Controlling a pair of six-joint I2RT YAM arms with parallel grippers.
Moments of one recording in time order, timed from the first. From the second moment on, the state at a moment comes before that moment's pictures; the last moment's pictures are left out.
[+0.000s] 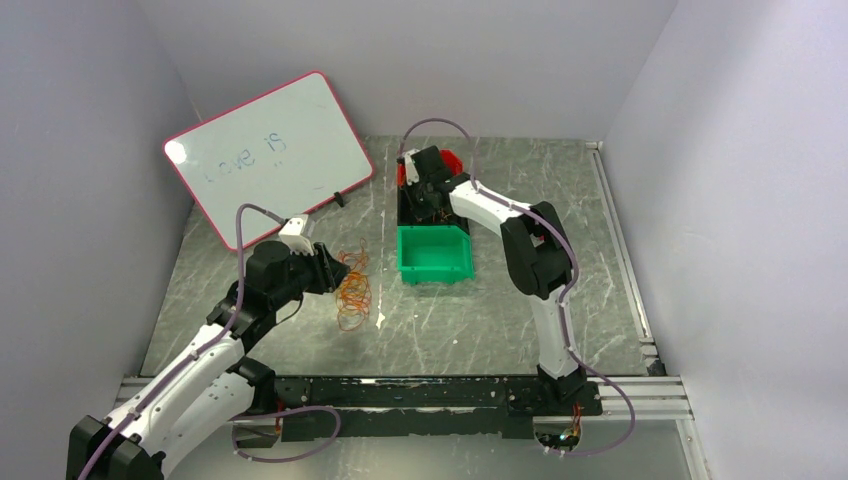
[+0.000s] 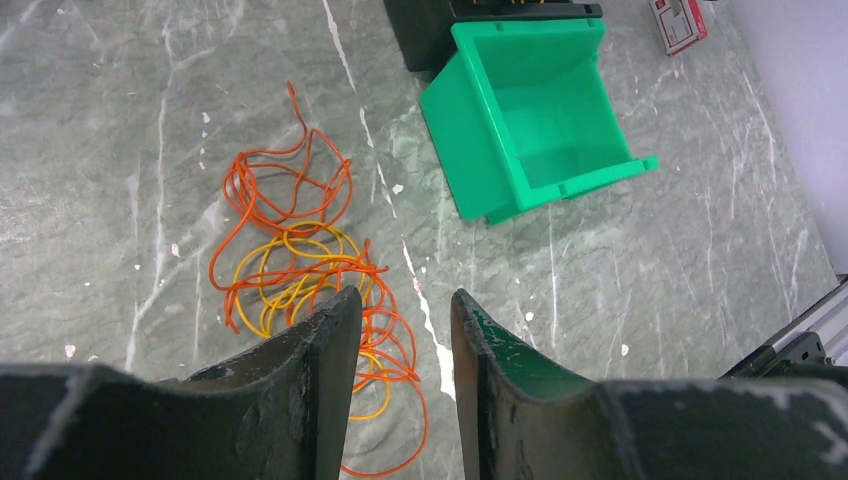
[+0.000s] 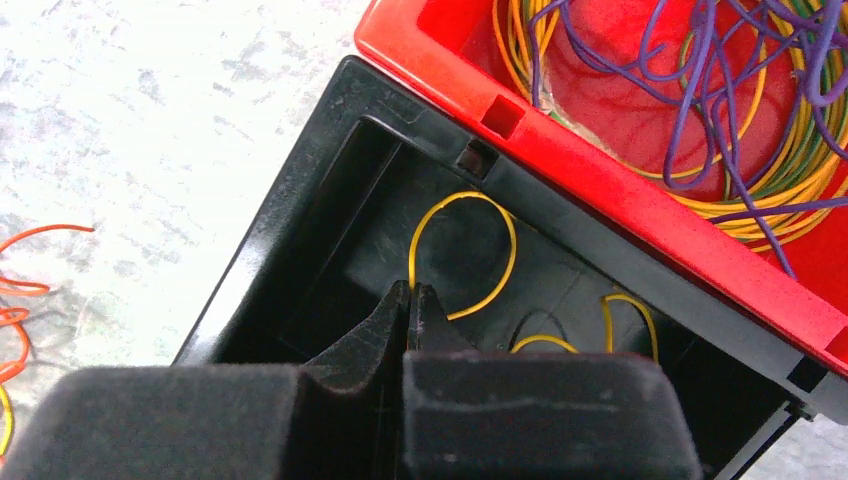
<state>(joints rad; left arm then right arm) -0.45 0.74 0.45 -0.12 0.11 -0.47 0.56 2.17 1.66 -0.34 -0.06 -0.02</state>
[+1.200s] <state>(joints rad) -0.45 0.78 0.46 -0.16 0.04 -0.52 0.69 1.67 1.40 -0.31 0.06 0.07</state>
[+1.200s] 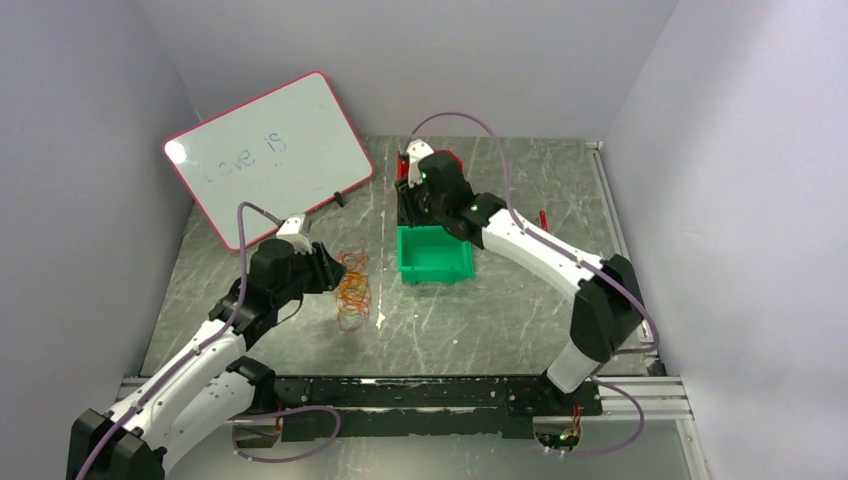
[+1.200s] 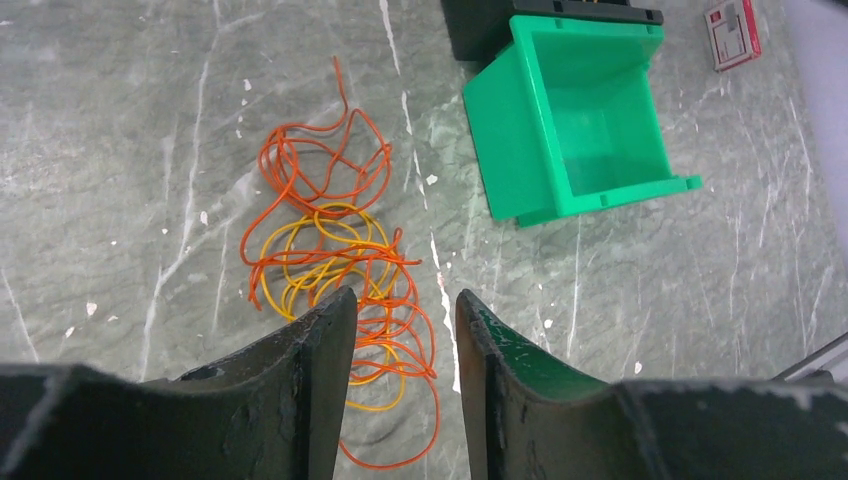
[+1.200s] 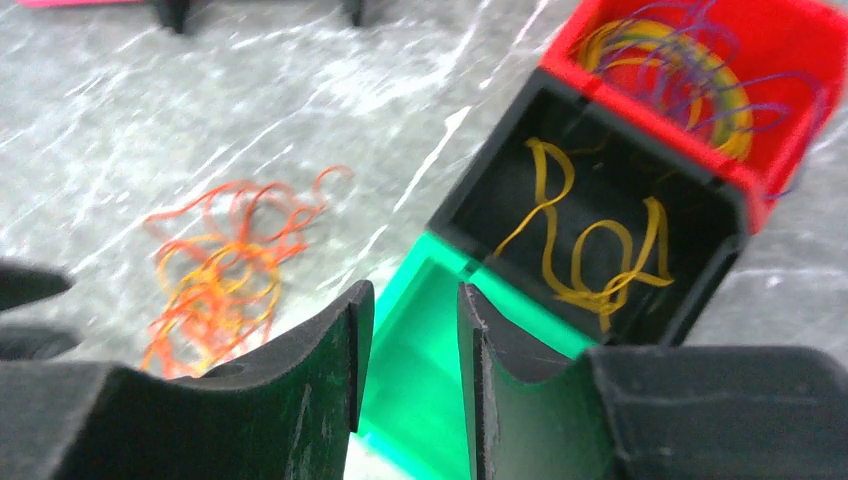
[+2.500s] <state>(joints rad) -0.38 1.30 0.58 -0.07 -0.18 -0.50 0.83 1.35 0.95 -0.11 -0.08 0.38</state>
